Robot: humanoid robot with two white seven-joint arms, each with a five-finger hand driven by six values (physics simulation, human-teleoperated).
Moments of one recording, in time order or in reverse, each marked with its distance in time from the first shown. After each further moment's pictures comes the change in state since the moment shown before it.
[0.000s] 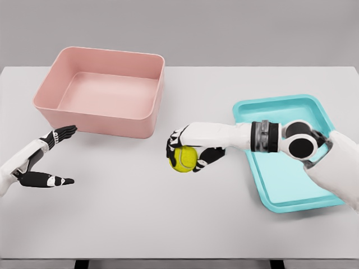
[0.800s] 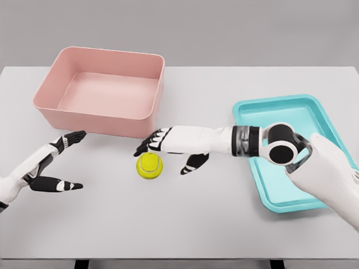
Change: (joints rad) left arm 0.006 -0.055 -0.004 -0.001 -0.049 0.000 -0.002; right arm 0.023 0.039 -0.035 -0.062 0.127 0.001 -0.001
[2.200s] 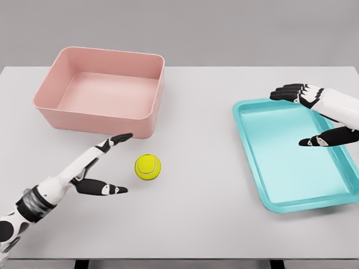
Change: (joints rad) left arm -0.049 -0.234 -0.019 -0.085 -0.199 0.000 -0.001; right arm 0.508 -0.388 -0.785 -0.079 -0.332 -0.242 0.000
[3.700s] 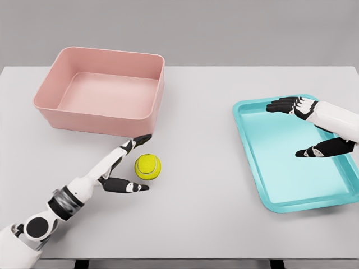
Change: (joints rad) left arm -0.034 -0.172 -0.018 0.067 -0.095 0.157 0.010; right arm 0.049 0.002 0.008 -0.002 0.000 0.002 0.000
